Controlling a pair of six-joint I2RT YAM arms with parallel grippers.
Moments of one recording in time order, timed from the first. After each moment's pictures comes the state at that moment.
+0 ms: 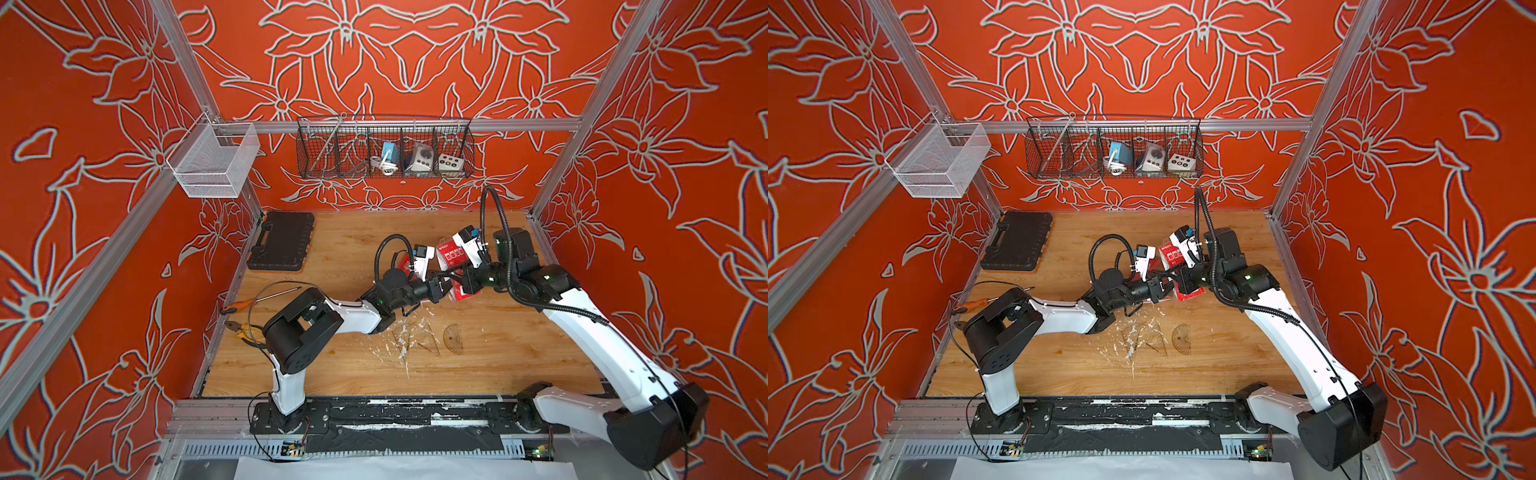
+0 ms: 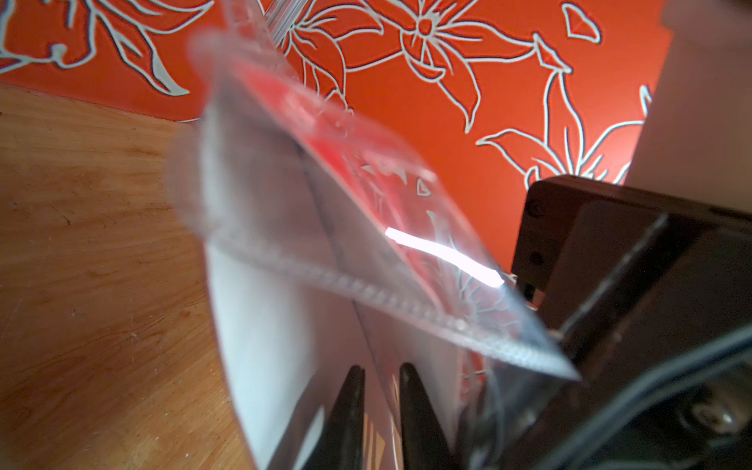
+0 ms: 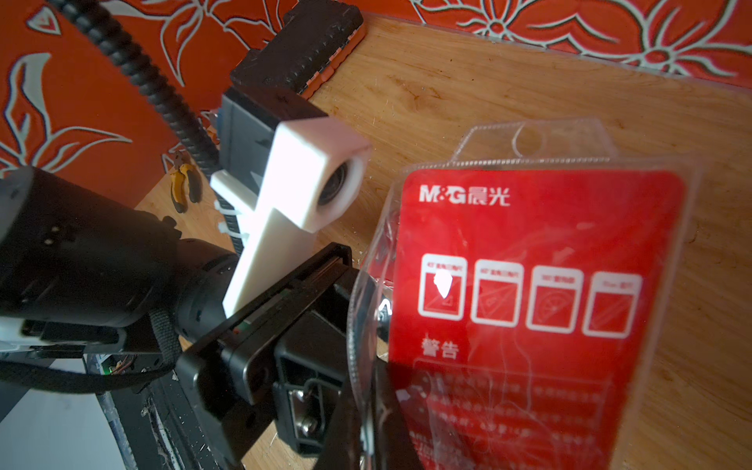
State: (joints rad) left arm -0.79 1.85 0.93 1.04 0.40 -0.77; right arm 0.44 1.18 1.16 -0.69 -0.44 0.01
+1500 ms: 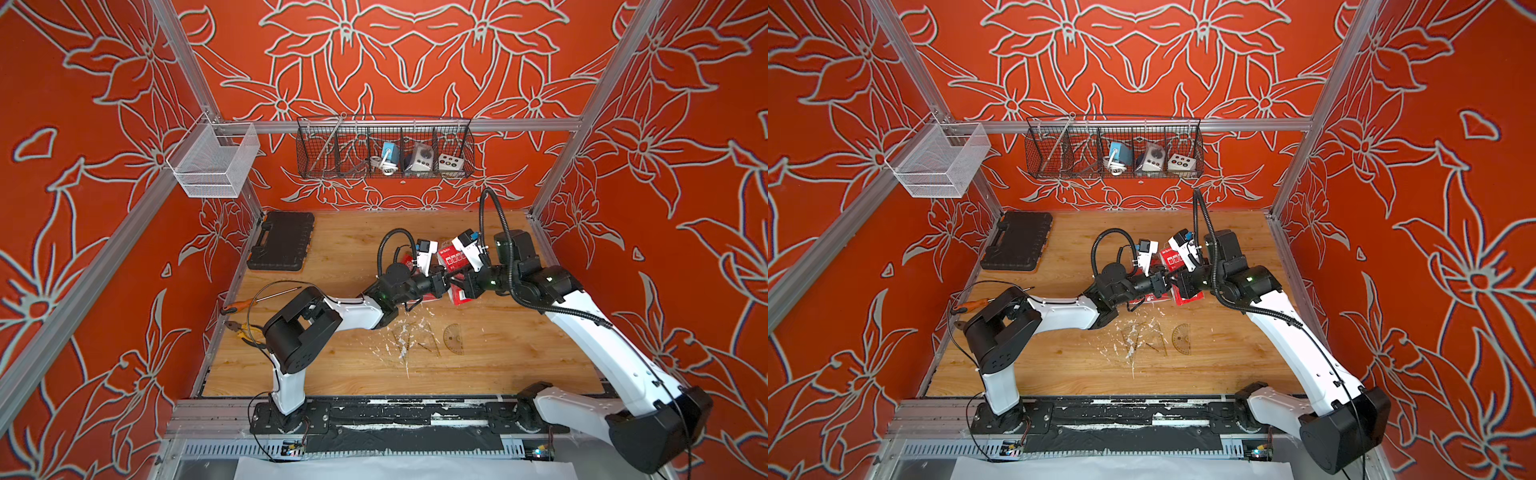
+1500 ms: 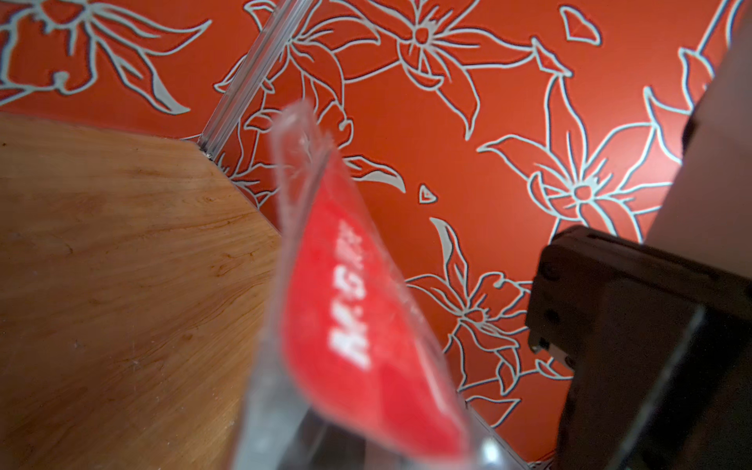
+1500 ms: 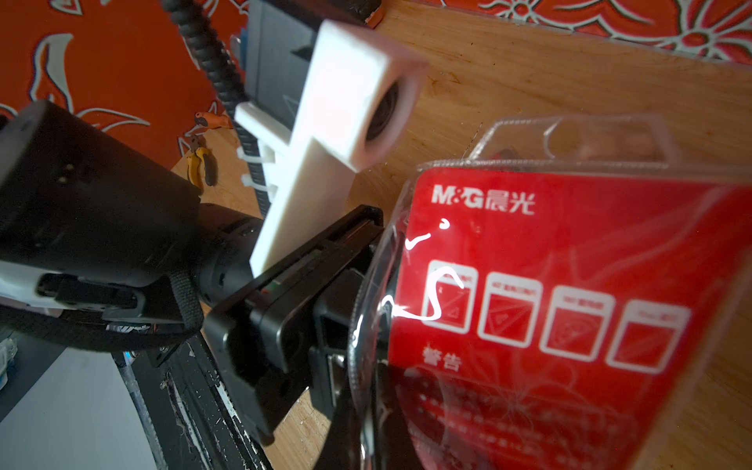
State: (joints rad) left arm -0.79 1.86 1.00 0.99 0.41 -0.74; right arm 0.45 1.16 1.16 -0.74 -0.48 -0.01
